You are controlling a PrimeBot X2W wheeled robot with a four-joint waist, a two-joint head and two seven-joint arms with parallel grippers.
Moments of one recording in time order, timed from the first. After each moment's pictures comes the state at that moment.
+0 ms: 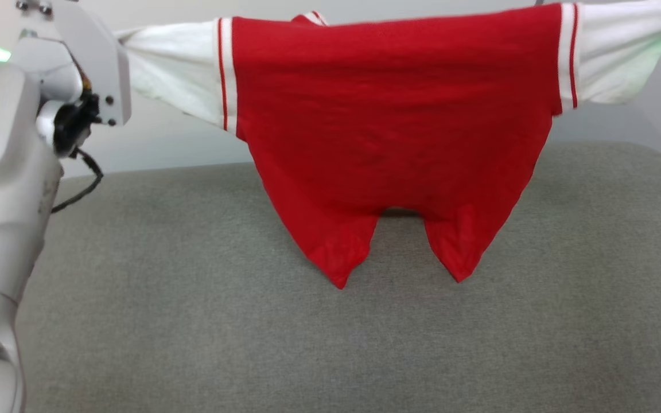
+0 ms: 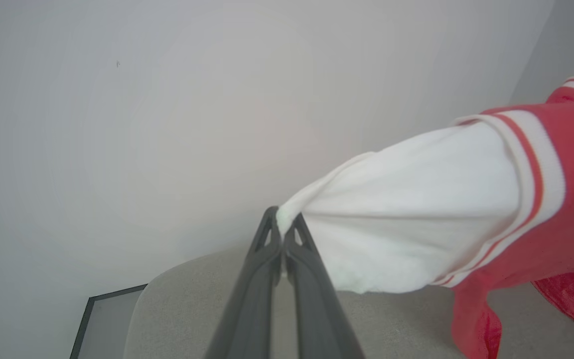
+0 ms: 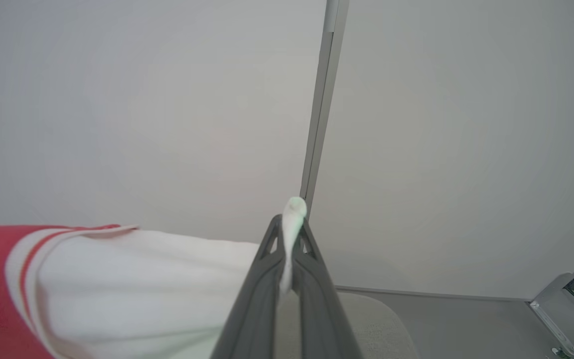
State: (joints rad) left arm -1.27 0.46 -0.67 0.99 -0.70 -0.09 0.39; right arm -1.35 -0.48 0.77 1.14 0.85 0.13 0.11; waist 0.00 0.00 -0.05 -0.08
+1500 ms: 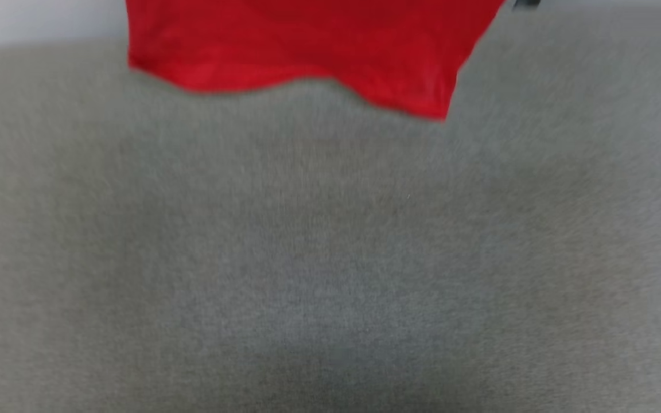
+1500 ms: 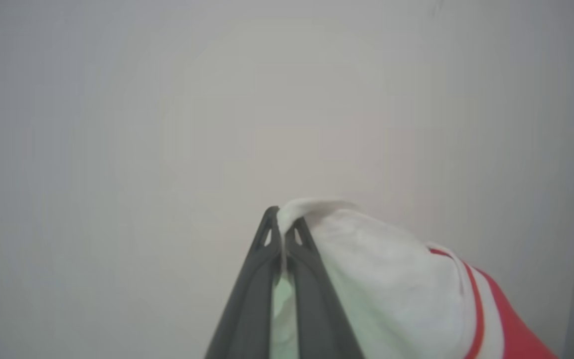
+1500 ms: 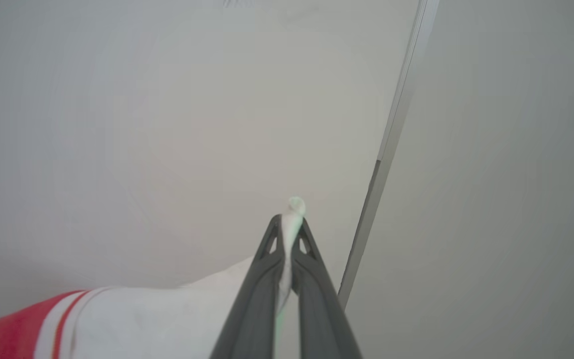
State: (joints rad) left arm -1.95 0.30 -0.74 1.15 -0.55 0.04 0.02; right arm -1.80 -0.34 0.77 1.27 0.74 0.13 -0.26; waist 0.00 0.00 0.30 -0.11
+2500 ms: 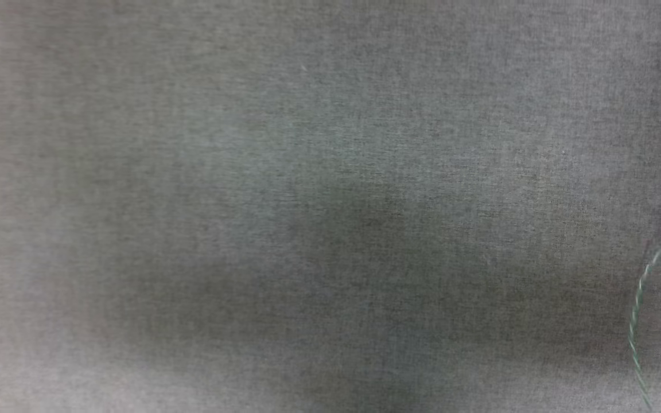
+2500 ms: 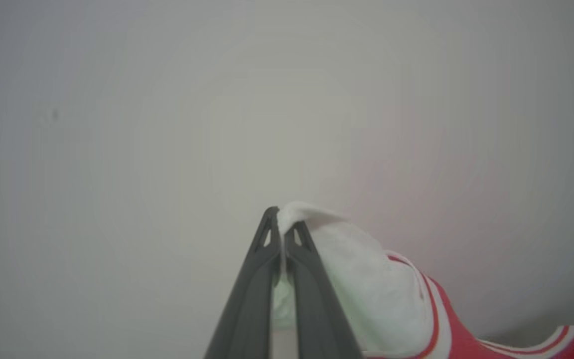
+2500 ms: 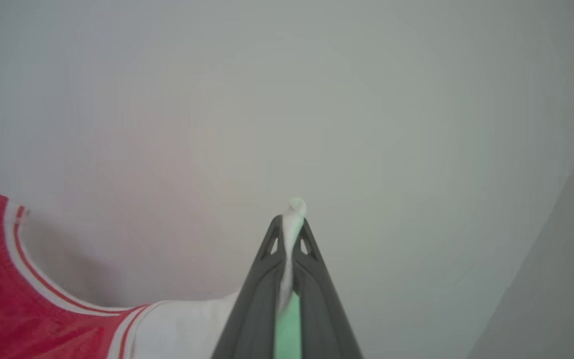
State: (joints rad) left arm -1.94 0.26 -0.61 1.11 -0.54 0.10 -0.26; right arm -1.63 -0.21 -0.05 0.87 -0.06 0.13 -0.26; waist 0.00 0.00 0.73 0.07
